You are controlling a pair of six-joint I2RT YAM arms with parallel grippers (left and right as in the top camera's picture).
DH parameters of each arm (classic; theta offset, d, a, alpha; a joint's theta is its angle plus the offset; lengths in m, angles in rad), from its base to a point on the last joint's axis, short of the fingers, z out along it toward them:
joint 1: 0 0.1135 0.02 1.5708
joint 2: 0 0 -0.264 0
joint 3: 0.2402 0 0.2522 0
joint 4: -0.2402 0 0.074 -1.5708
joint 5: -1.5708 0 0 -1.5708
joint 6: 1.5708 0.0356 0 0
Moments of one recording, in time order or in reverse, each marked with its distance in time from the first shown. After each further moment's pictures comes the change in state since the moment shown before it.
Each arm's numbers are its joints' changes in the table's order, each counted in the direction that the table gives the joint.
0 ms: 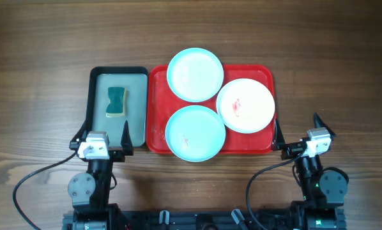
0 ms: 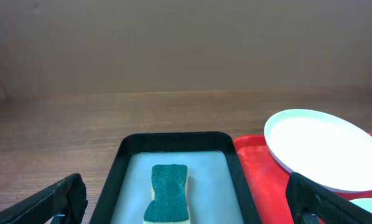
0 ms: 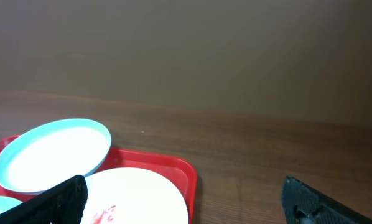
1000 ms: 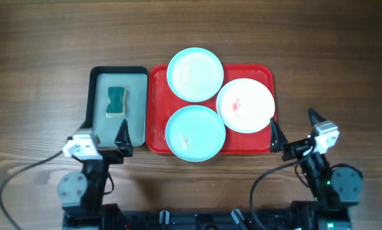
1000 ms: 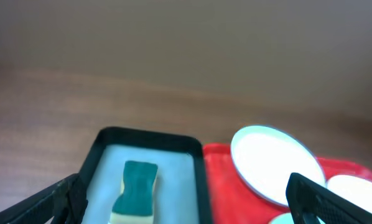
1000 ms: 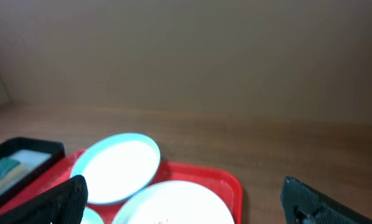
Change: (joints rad) left arm 0.000 -0.084 0.219 -0.196 -0.042 -0.212; right arm 0.000 -0.159 0.238 -0.105 0.152 0.116
